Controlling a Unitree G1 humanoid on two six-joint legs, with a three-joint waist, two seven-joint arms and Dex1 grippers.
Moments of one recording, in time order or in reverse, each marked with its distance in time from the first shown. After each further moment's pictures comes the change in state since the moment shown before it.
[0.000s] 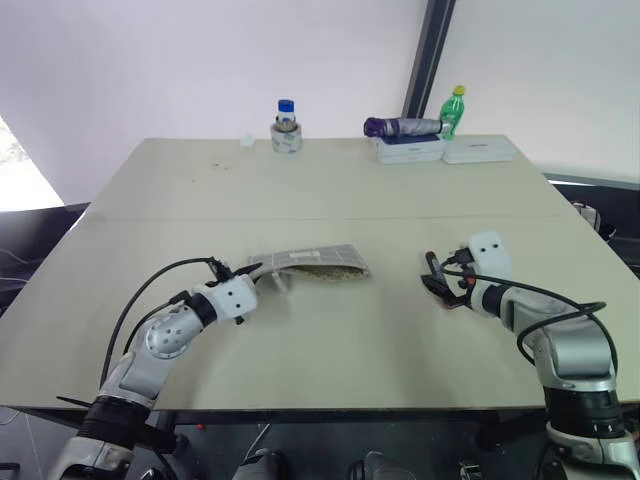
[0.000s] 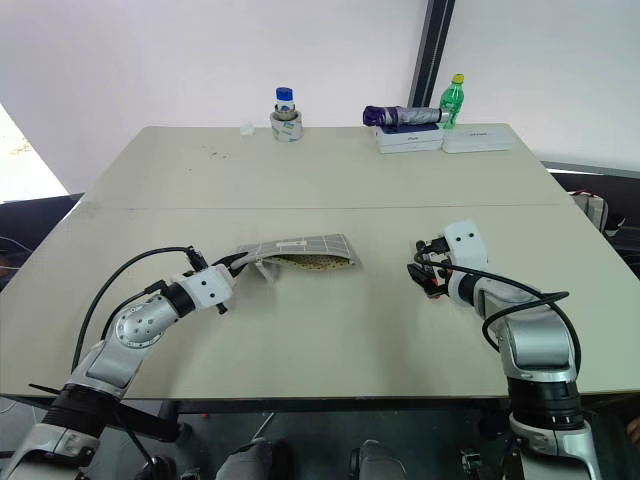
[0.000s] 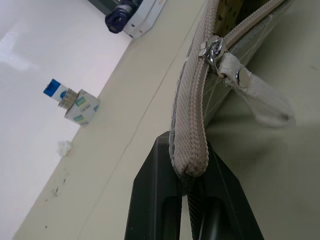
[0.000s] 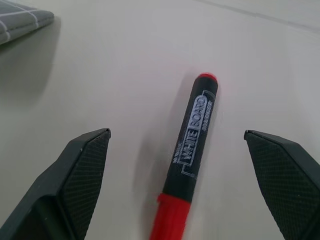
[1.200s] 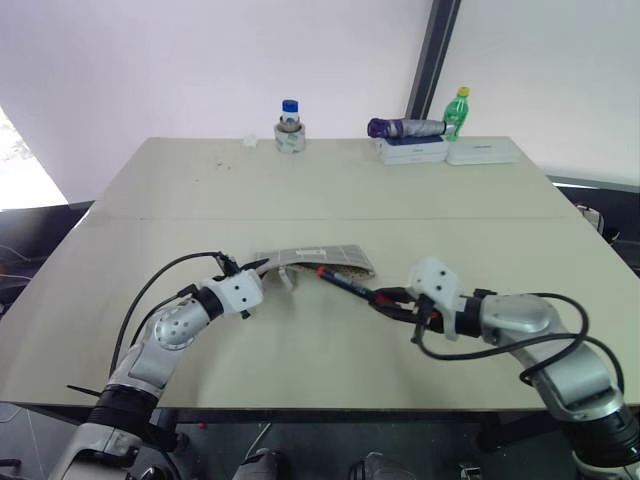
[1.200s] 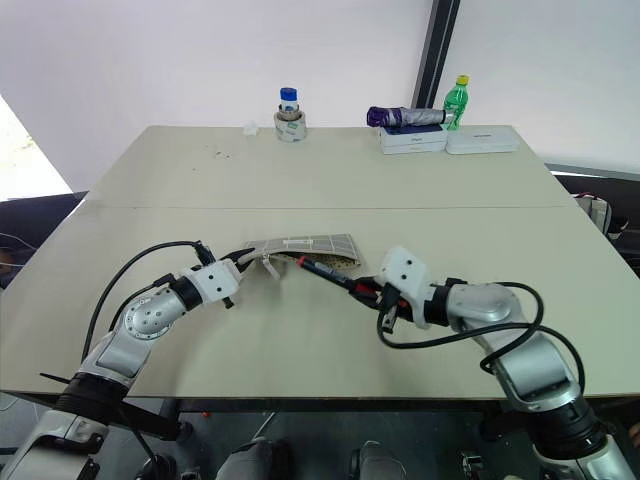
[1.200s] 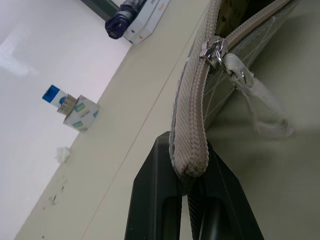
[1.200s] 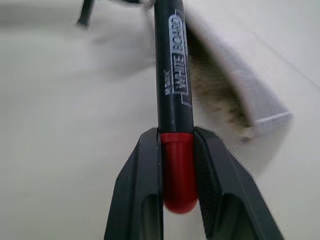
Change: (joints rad) left arm -0.054 -0.015 -0.025 0.056 0.000 -0.024 -0.005; right arm 0.067 -0.207 0.325 -0.160 0.060 -0.480 0.420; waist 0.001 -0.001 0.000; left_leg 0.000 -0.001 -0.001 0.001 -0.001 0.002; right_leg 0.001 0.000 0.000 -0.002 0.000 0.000
